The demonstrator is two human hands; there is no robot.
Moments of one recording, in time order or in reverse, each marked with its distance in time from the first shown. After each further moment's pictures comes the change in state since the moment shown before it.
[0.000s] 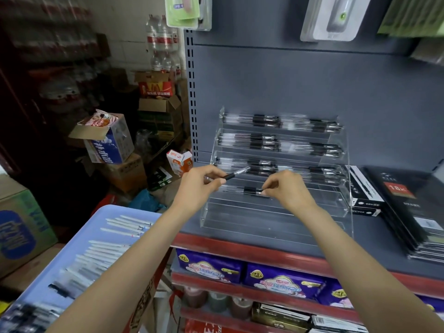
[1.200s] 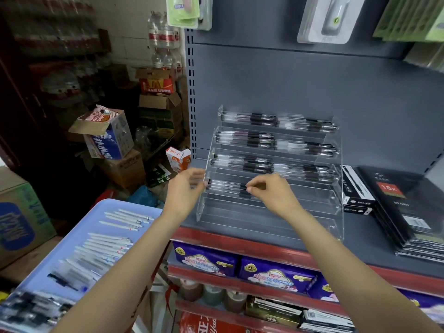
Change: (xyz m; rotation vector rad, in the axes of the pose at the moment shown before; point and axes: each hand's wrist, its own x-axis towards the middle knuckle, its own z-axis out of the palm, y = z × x) left_hand -0.014 -0.023 0.003 0.058 0.161 -0.104; right_hand -0.015 -0.013 0.010 0.135 -0.039 -0.018
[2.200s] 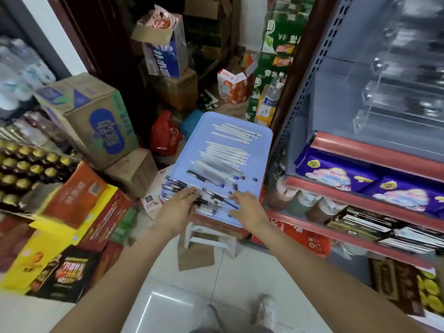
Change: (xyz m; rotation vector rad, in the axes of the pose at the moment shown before) left_hand -0.202 -0.311 -0.239 0.582 -0.550 -0.138; right_hand -0.137 -0.161 0.387 -0.213 -0.546 0.102
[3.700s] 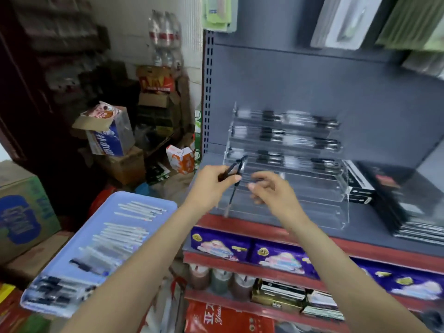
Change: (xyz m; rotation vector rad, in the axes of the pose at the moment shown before) left_hand 0.142 0.389 -0.108 -0.649 0.349 0.399; right_hand -0.101 0.184 -0.314 0.786 0.579 -0.214
